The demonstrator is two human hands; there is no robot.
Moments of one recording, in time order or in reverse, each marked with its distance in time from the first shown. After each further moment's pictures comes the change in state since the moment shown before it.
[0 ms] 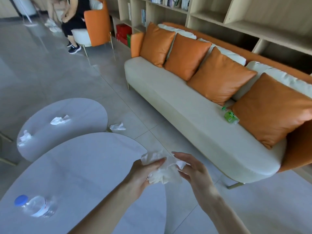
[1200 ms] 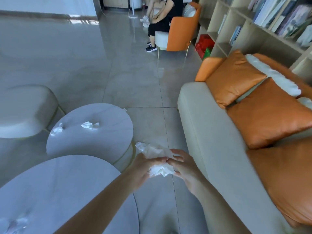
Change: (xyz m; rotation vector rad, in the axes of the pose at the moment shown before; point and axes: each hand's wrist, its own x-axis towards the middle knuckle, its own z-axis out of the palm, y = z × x) left_hand 0.279 0.263 -0.039 -0.280 0.424 0.207; right_hand 0.432 -0.201 0.111 -0.441 -0.561 0.193
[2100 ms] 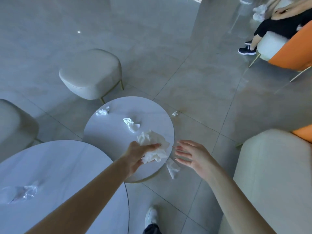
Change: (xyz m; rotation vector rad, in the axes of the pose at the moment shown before) left_hand 0.182 0.131 -0.188 -0.402 0.640 0.010; right_hand 0.335 -0.159 0.136 -0.123 -0.446 0.208
